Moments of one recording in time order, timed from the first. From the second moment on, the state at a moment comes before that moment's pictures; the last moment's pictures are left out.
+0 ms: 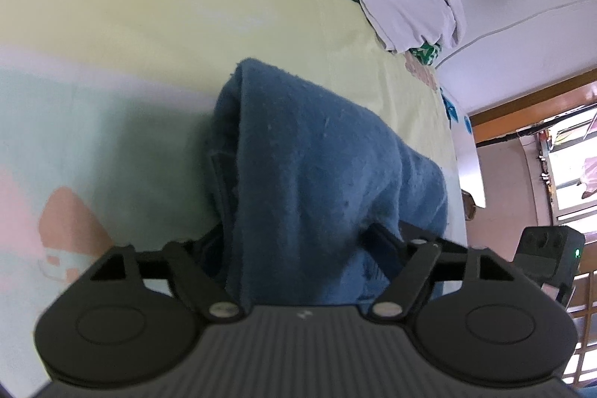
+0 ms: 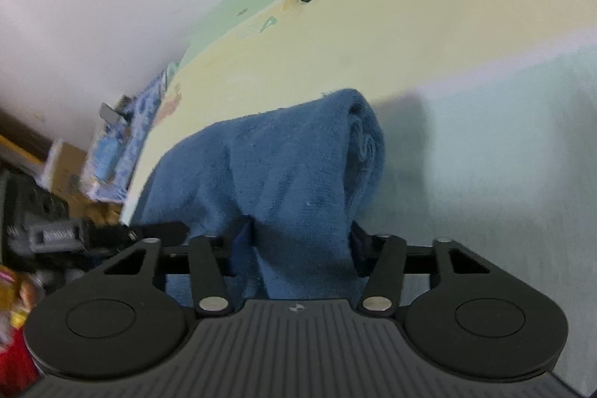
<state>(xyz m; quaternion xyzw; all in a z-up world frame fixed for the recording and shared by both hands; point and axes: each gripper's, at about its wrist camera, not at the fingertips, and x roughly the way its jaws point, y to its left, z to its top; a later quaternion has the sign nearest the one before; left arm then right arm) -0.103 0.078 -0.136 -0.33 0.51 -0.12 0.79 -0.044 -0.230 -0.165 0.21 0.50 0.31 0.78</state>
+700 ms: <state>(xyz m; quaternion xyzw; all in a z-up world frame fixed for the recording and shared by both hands) -0.105 0.081 -0.139 -0.35 0.49 -0.12 0.79 -0.039 -0.232 -0.166 0.21 0.51 0.33 0.76</state>
